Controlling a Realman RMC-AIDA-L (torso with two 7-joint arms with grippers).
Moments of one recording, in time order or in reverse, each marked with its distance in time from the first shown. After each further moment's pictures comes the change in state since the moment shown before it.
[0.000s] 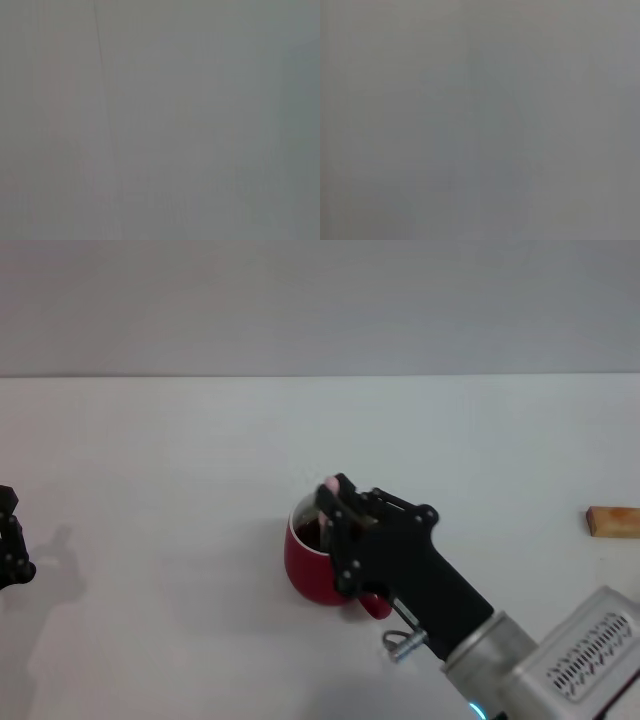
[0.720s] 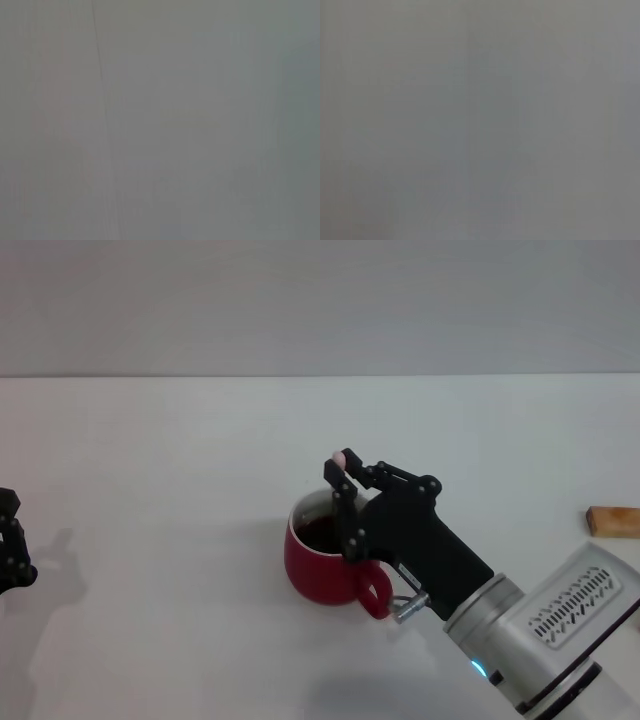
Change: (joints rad) left arm 0.005 -0.001 0.004 -0.002 0.004 0.003 0.000; right arm 0.064 0.002 0.058 -0.063 0.009 0.056 0.002
